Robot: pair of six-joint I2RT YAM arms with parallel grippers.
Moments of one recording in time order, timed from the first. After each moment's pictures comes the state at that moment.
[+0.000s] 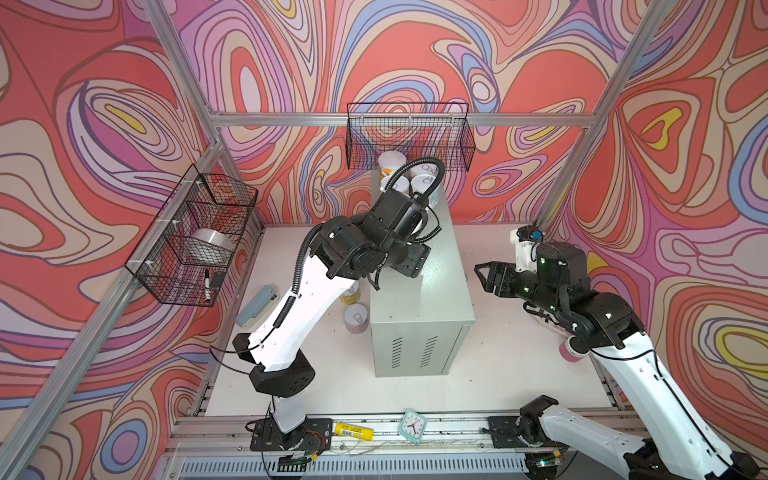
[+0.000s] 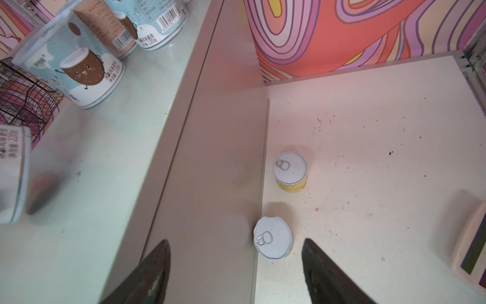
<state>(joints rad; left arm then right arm) -0.89 1.84 2.51 -1.46 -0.26 -0.19 0.41 1.01 1.34 -0.86 -0.01 0.42</state>
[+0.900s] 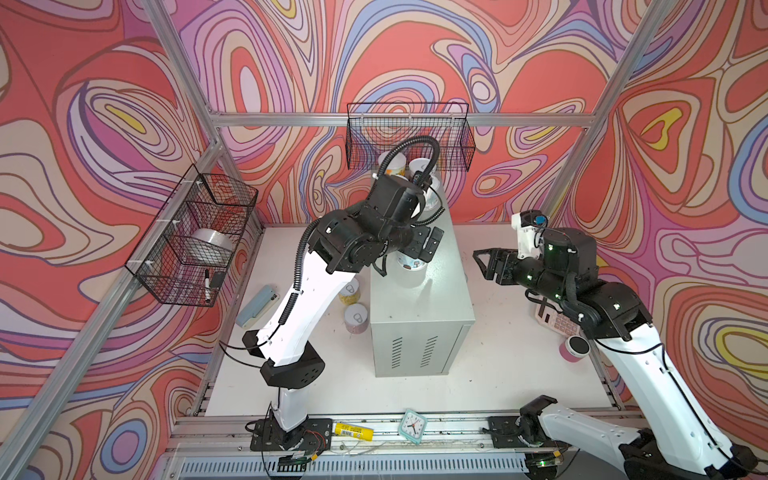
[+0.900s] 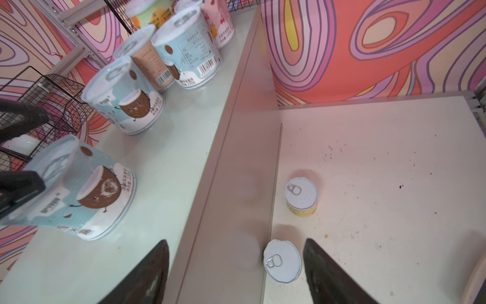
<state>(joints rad) -0.86 1.89 2.69 -1.34 -0.25 -0.15 0.41 1.07 1.49 -0.86 -0.03 0.37</state>
